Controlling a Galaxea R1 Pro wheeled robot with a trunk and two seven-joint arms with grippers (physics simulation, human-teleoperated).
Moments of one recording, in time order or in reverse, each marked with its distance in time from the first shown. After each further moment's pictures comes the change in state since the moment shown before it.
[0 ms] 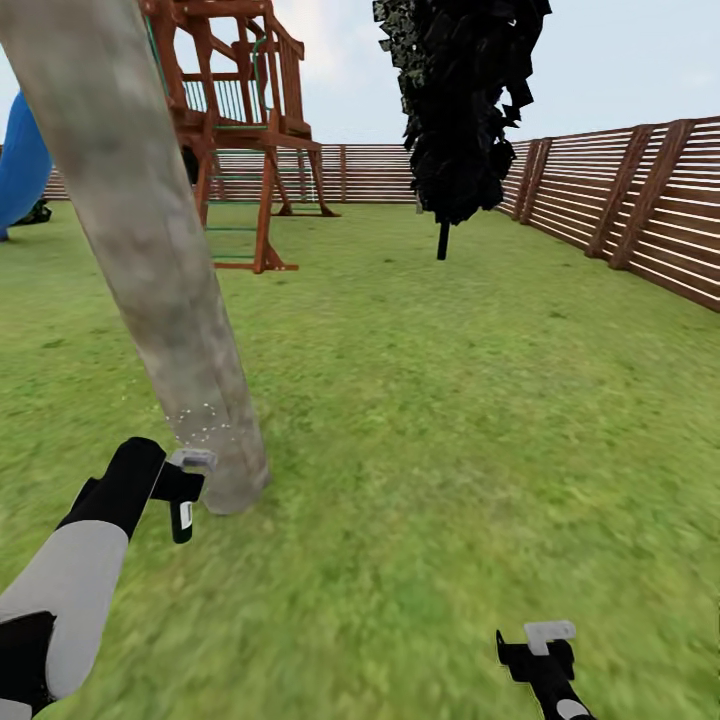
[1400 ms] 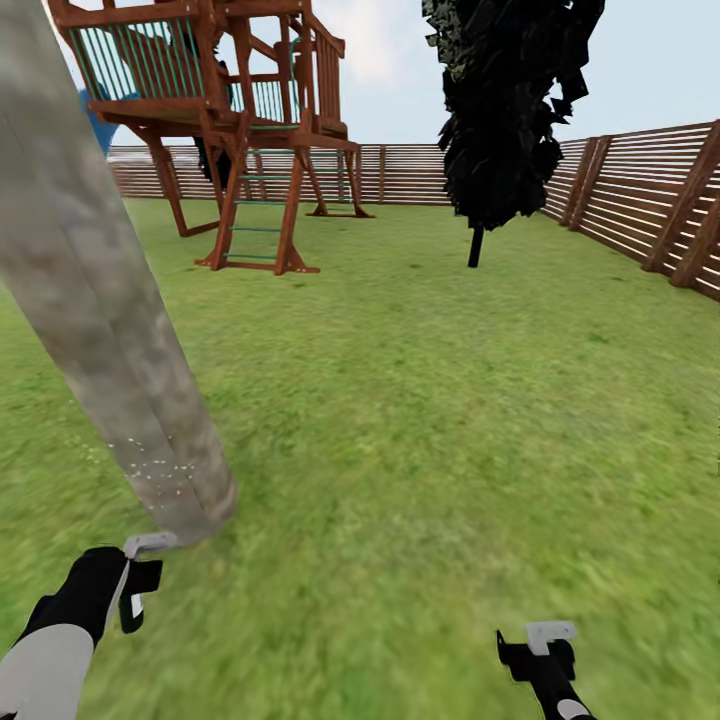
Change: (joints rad) left arm 0.262 0.010 0.291 0.101 0.088 -0.331 0.329; right arm 0.000 -0.002 0.000 0.000 0.000 -0.001 0.001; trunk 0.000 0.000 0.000
